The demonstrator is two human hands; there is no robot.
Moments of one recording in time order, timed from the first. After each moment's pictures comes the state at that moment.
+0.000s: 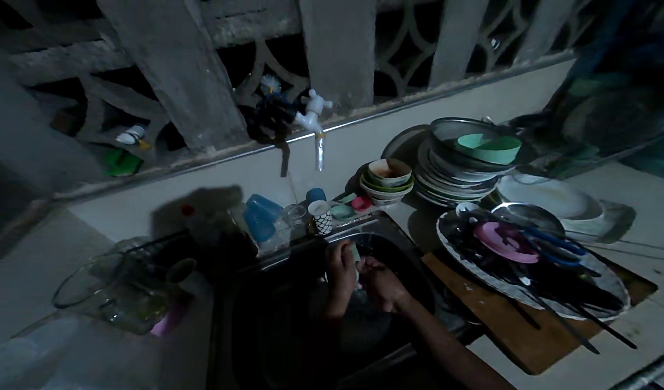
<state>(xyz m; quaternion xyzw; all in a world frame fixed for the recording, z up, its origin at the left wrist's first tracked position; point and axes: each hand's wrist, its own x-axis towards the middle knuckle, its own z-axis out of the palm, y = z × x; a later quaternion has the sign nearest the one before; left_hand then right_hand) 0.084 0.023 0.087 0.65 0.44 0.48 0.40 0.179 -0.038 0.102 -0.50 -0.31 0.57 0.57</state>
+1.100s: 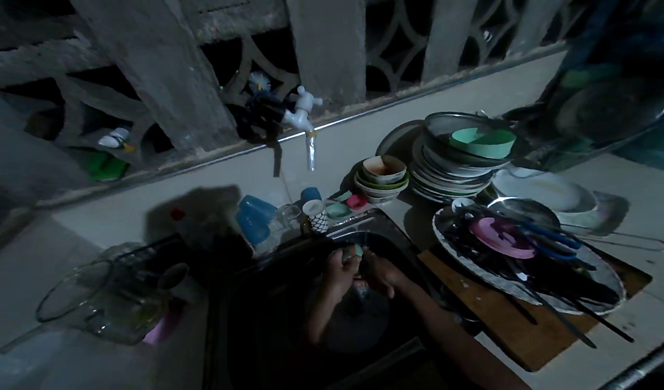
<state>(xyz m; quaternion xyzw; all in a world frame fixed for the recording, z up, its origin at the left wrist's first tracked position) 0.070 0.016 0.131 0.67 0.47 0.26 0.50 0.201 -0.017 0.108 -0.56 -0.26 0.62 0.48</state>
